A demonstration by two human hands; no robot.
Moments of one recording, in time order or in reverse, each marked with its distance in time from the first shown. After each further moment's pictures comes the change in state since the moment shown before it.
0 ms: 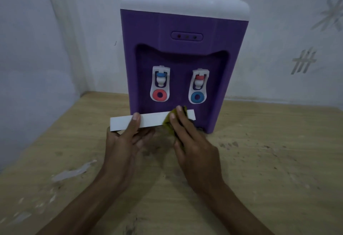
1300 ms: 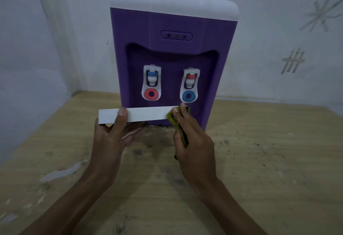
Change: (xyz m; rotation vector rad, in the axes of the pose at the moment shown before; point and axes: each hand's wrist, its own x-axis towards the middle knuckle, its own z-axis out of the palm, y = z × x) left_hand 0.001 0.009 0.000 0.128 -0.082 0.133; right_hand 0.007 0.006 -0.009 0.290 0.096 0.181
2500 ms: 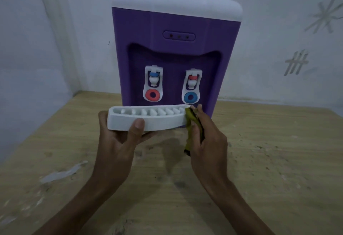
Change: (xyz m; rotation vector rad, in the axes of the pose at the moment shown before) left_hand -0.018 0.003 0.005 0.237 -0.124 0.218; right_hand 0.010 0.008 -0.012 0.074 0.122 0.139
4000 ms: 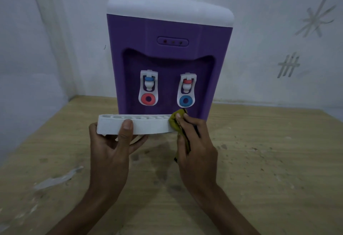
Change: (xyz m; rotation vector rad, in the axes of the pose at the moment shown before) left_hand -0.005 0.001 0.010 -0.071 0.187 -0.028; right_hand -0.011 -0.008 0.004 -0.153 0.027 -0.186
